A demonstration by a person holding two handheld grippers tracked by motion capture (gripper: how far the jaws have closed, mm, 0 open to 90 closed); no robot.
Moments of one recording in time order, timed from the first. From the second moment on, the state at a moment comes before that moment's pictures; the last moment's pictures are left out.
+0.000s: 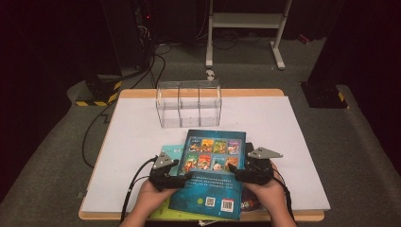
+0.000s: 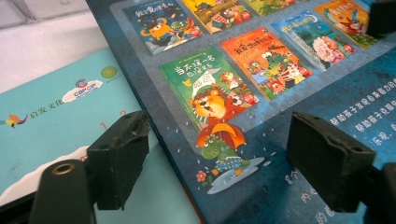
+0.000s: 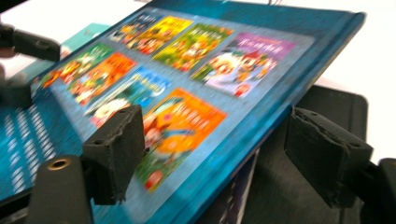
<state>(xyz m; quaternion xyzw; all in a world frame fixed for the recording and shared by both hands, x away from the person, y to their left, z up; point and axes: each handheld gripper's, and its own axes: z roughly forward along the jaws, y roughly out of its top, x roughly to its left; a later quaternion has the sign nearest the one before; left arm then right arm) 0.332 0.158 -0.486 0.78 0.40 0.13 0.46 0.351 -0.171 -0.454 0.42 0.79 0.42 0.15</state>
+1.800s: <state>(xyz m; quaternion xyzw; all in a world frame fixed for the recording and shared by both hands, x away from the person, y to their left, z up) 0.322 0.160 -0.486 0.78 0.41 0.09 0.47 0.343 -0.179 -0.456 0.44 0.78 0.44 0.10</state>
